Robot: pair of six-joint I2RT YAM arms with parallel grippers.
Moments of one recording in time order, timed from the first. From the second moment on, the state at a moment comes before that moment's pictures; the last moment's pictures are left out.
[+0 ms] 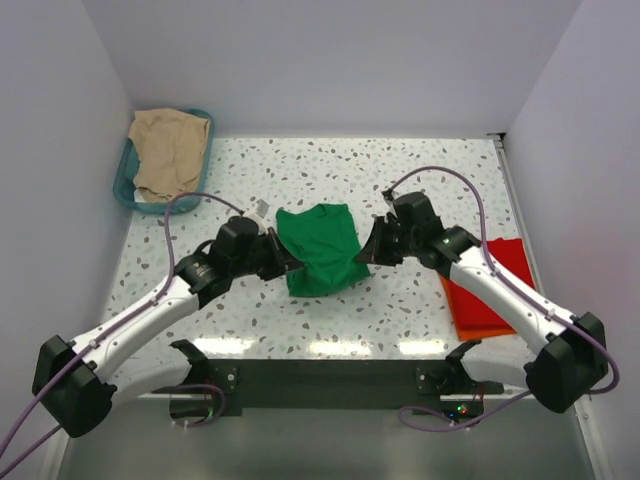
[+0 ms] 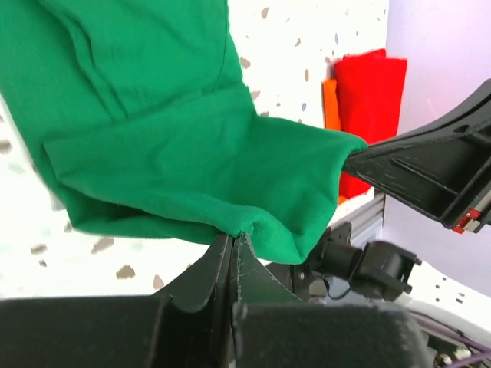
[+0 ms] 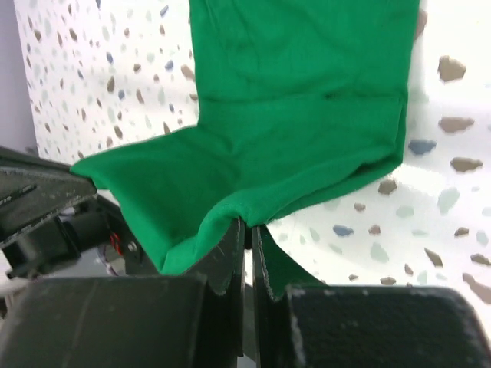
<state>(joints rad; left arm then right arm) -0.67 1.01 0.72 -0.33 0.15 -0.98 0.57 1.18 0.94 -0.56 -0.22 0.67</state>
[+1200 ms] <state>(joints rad) -0.15 1.71 1.06 -0.07 0.35 -0.88 0.39 2.40 2.11 -0.39 -0.47 0.64</state>
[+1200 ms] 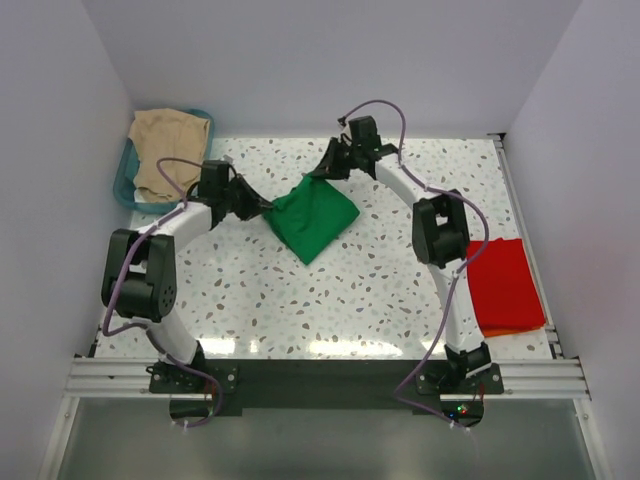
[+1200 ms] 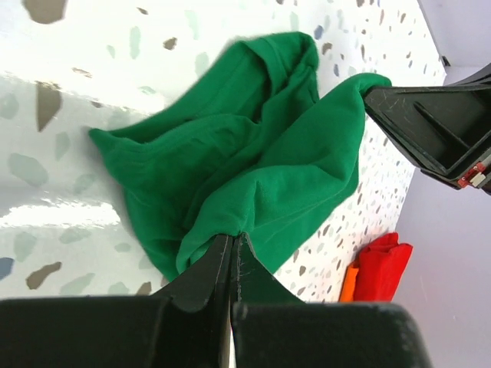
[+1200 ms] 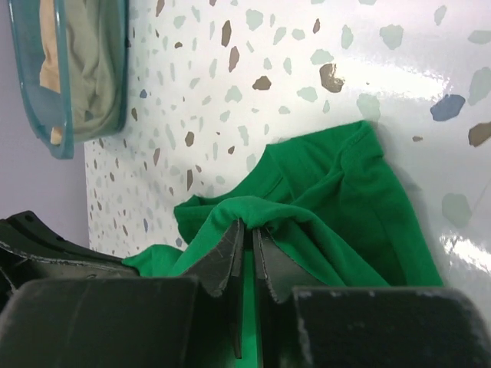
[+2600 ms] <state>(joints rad) -0.26 1.98 1.24 -0.10 0.16 -0.76 0.38 2.24 1.66 -0.21 -0.45 0.57</state>
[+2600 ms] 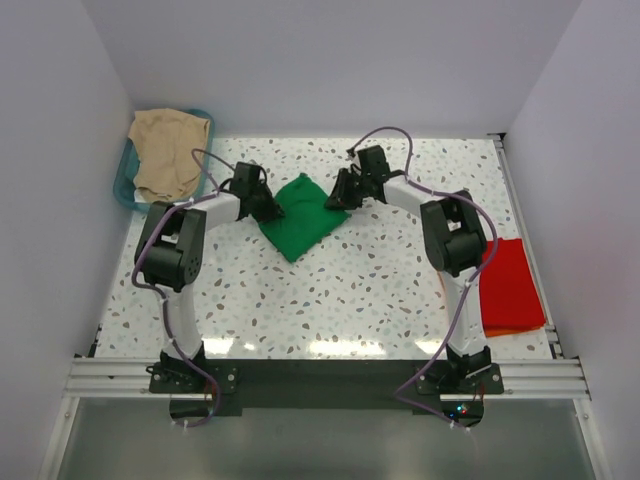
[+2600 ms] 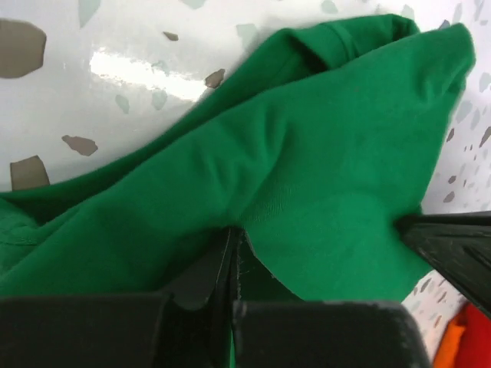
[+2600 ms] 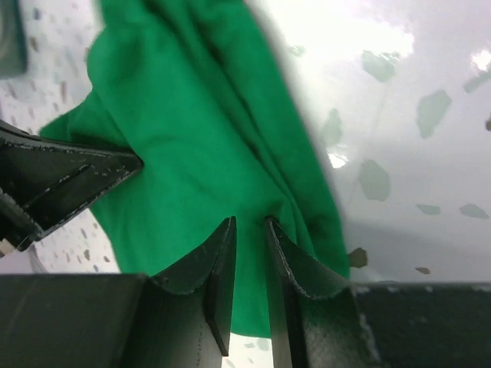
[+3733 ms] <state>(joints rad) -0.39 1.41 0.62 0.00 0.14 -0.82 0.56 1.42 0.64 -0.11 -0.36 0.69</state>
